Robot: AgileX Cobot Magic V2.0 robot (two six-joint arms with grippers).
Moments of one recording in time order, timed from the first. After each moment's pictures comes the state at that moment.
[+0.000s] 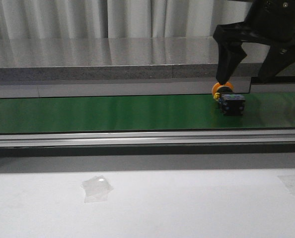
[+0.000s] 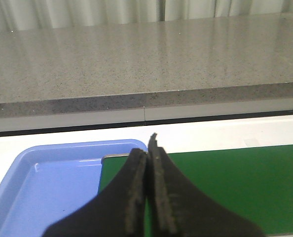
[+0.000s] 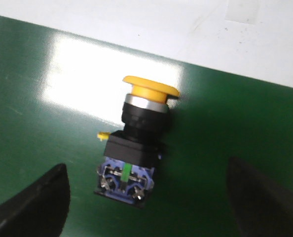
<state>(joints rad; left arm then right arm) 0.07 0.61 -0.48 -0.71 0.18 0.75 0.21 1.74 -1.36 0.11 0.77 -0.07</state>
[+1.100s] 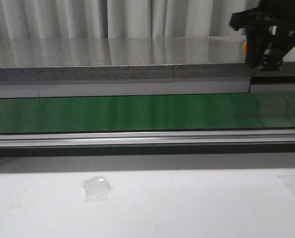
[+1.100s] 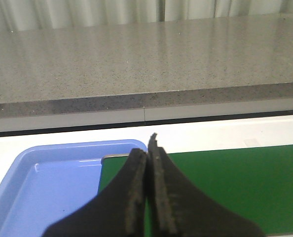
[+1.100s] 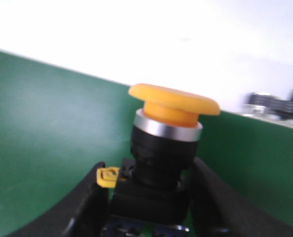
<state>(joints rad) 0.07 0.61 -0.48 -0.71 0.18 0.75 0.13 1.78 -1.53 -0.02 0.91 -0.06</state>
